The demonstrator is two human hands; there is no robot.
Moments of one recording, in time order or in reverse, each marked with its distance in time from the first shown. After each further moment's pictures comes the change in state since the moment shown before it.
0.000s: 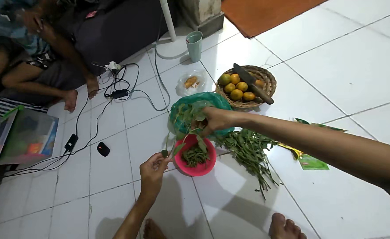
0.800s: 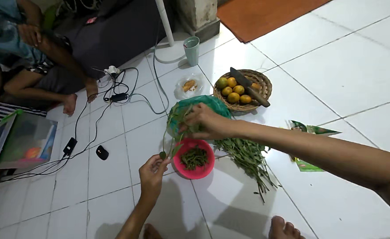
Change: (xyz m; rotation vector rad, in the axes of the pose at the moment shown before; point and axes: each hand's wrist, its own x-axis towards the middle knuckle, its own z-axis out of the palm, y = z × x) left_hand 0.000 -0.002 0.004 -0.009 0.036 0.060; right_hand -0.001 -0.002 0.016 -0.414 0.300 -0.614
